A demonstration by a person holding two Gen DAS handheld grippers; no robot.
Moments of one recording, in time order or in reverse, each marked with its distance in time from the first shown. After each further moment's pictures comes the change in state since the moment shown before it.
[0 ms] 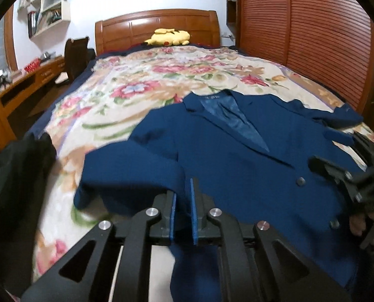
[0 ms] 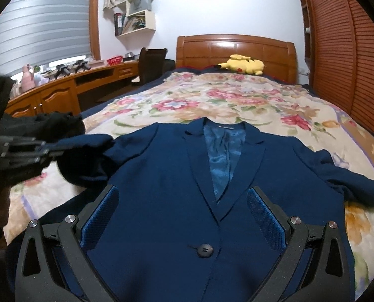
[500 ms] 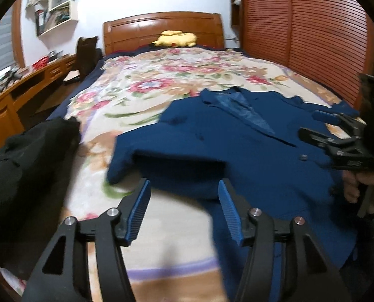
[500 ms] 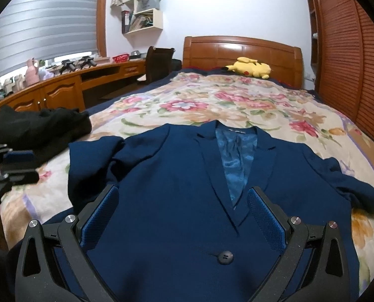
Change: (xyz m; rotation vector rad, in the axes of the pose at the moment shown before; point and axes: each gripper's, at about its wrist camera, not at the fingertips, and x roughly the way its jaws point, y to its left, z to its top) left arm -0.044 0.048 -0.035 -0.012 -0.017 0.044; right arm 0.006 0.026 0.006 -0.040 -0.003 0.011
